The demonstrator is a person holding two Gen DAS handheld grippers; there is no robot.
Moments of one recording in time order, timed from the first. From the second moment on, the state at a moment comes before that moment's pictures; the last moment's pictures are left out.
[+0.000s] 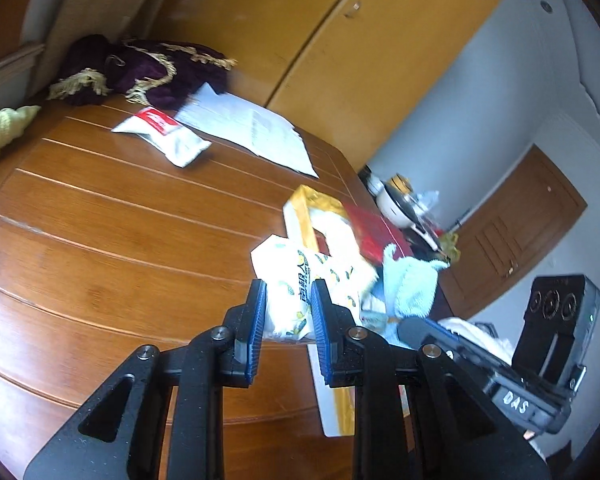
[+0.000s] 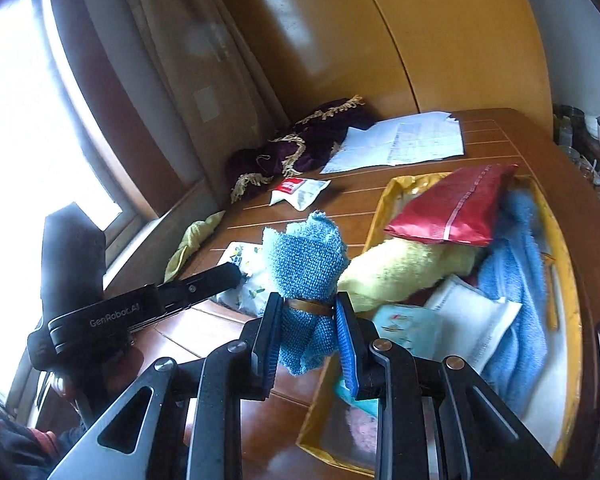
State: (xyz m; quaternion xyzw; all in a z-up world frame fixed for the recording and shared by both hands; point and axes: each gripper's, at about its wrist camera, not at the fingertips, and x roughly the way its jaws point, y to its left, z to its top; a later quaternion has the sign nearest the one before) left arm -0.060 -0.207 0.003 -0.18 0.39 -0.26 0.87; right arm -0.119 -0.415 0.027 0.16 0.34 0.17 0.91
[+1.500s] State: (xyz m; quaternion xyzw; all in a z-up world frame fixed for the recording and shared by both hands) left arm -0.093 -0.320 -0.021 -0.03 0.43 -0.36 0.83; right arm -0.118 -0.474 0.006 0.10 0.39 0.02 0.92
